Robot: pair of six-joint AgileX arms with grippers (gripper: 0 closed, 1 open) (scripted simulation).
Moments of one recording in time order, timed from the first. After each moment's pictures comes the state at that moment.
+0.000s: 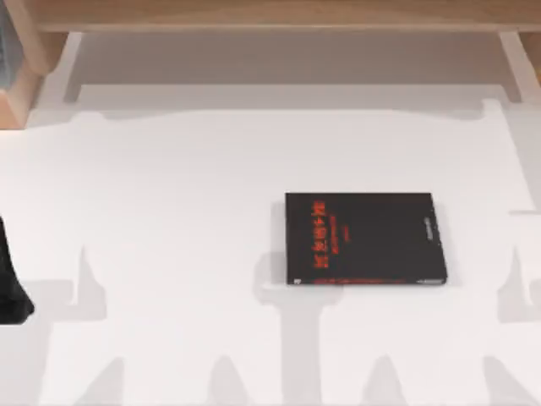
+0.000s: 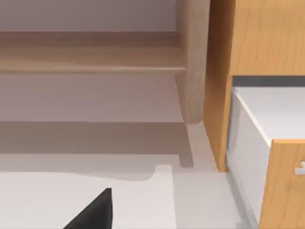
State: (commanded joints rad) left arm 0.00 0.00 0.00 0.00 0.00 0.00; right arm 0.00 0.00 0.00 0.00 0.00 0.00
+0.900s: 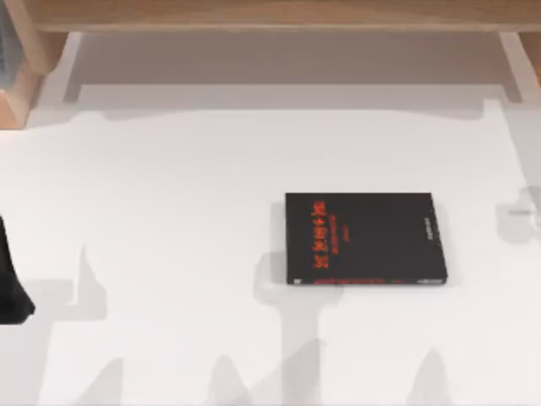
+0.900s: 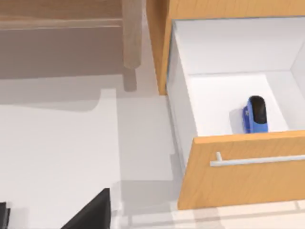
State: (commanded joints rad) left arm 0.00 0.00 0.00 0.00 0.00 0.00; right arm -0.12 0.75 0.91 -0.65 0.02 -0.03
